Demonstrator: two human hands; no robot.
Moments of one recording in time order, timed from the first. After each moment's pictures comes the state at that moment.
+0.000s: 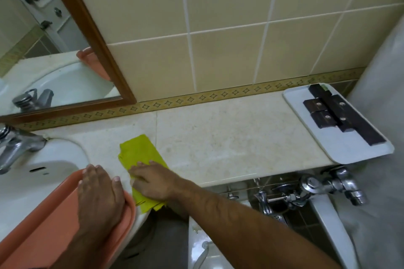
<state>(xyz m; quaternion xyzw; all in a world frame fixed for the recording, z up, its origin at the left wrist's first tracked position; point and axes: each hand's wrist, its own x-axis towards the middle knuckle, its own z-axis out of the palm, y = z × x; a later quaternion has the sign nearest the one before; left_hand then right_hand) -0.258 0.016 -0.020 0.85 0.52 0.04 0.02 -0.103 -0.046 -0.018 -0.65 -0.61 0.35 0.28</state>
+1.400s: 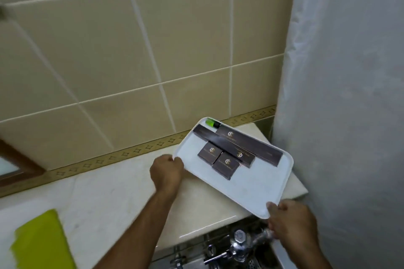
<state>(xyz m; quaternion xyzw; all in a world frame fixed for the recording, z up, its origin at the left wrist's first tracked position) 0.142 -0.120 0.009 0.76 0.50 0.22 0.34 0.185 -0.396 0.007 -0.92 0.06 0.17 0.36</state>
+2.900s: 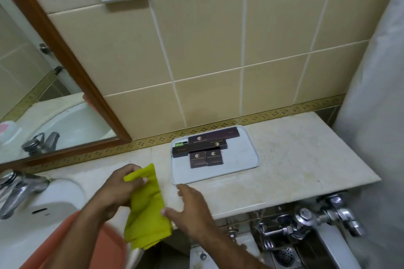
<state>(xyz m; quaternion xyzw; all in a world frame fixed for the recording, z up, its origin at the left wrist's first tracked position) -0.152 0.041 0.077 0.69 0.45 0.08 0.56 -0.047 -0.125 -0.019 -0.78 -0.34 0.33 0.42</state>
